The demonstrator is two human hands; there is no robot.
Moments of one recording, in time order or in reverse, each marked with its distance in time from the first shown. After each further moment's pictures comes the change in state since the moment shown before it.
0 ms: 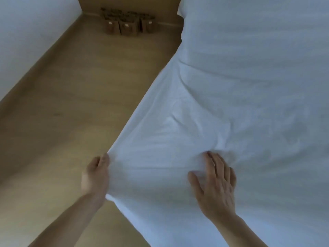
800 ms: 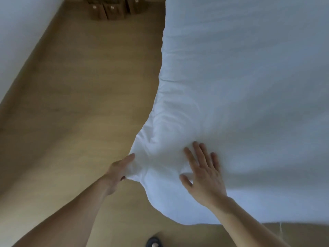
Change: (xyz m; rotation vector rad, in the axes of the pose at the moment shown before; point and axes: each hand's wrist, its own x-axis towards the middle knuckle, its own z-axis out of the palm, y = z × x) left_hand -0.007 -0.046 0.009 0.224 -0.644 -0.277; right_hand -0.046 0.025 0.028 -0.025 -0.302 -0.169
